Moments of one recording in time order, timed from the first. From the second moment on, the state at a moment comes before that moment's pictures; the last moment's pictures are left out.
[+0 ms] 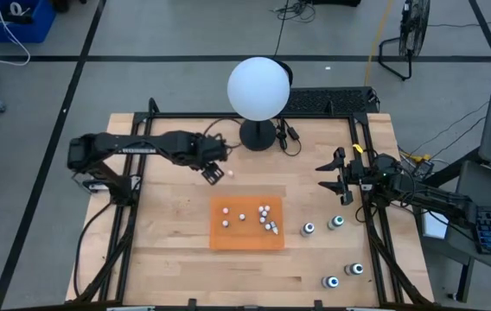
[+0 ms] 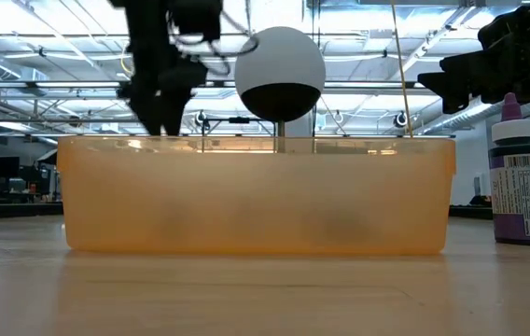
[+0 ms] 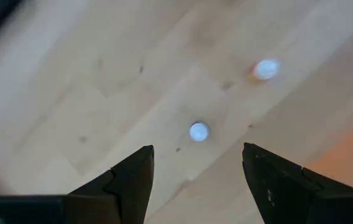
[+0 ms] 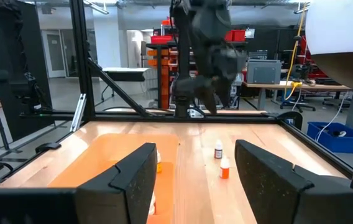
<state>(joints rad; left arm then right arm) 0.17 1.56 1.24 -1.05 -0.25 -0.59 -0.37 0.10 0.02 0.19 -0.42 0.03</state>
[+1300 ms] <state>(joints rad) 0.27 1.69 0.93 -0.60 -0.09 -0.56 -0.37 0.10 0.02 0.19 -0.42 0.03</state>
